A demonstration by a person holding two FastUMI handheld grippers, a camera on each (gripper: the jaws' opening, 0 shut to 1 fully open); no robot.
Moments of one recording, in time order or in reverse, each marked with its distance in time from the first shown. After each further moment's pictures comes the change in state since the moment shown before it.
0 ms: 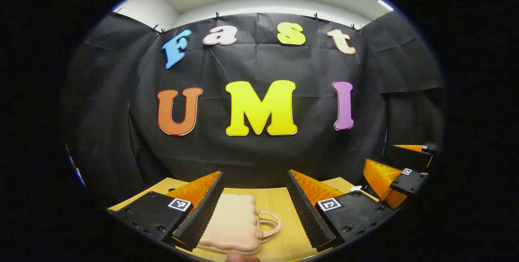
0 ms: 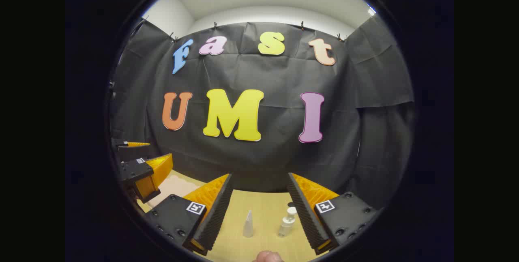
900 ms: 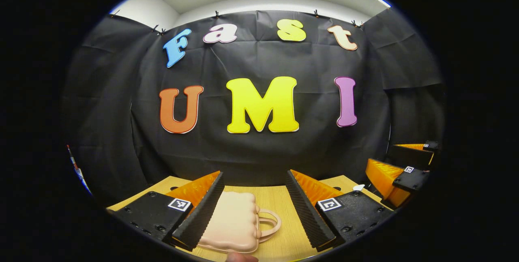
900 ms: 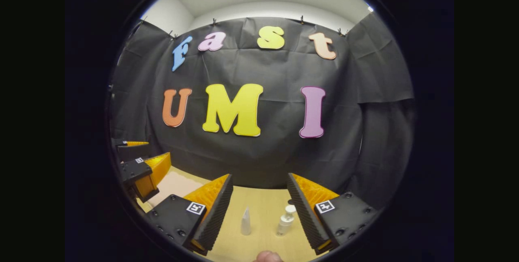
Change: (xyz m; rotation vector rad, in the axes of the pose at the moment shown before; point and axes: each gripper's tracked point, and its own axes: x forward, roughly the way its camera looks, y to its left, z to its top) left arm 0.001 -0.014 -0.018 0.009 0.032 0.026; right arm 0.006 -0.022 -0.016 -0.004 0.046 0.008
